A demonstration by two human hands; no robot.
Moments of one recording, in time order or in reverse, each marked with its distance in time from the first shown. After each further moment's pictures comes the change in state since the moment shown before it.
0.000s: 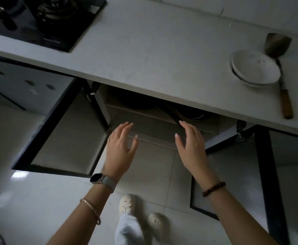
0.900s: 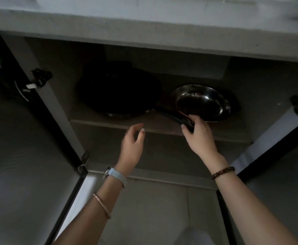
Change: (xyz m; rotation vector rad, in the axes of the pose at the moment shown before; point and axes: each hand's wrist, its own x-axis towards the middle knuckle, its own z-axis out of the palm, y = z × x) left_hand 0.135 -0.143 0.304 -0.612 0.013 0.020; right_hand 0.099 0.216 0.226 -0.027 0.192 0.103
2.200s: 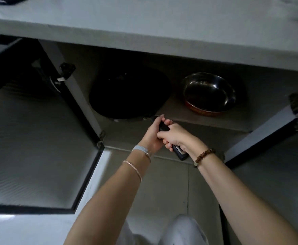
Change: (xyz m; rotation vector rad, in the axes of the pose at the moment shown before) left_hand -0.020 0.082 0.017 -0.980 -0.156 -0.856; right_hand -0.033 -0.118 -0.020 0.413 -0.734 0.557
